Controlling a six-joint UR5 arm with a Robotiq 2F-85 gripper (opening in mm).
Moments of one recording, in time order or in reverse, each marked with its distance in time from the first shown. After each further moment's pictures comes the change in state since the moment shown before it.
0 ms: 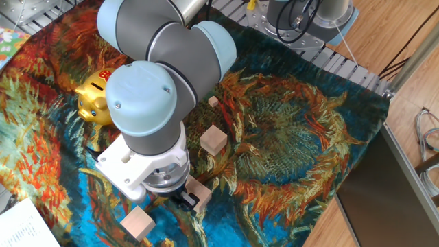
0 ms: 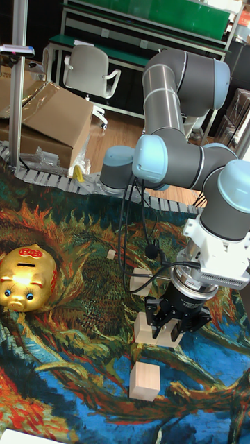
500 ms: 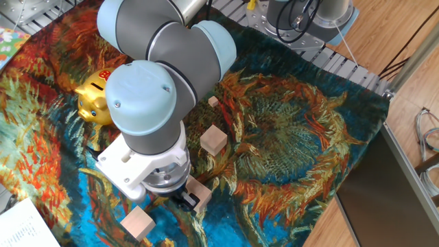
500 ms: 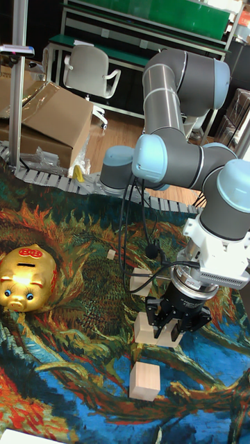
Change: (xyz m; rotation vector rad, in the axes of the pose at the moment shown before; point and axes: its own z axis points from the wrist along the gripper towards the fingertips) arm 0.001 0.002 0.000 -0.007 0.002 0.007
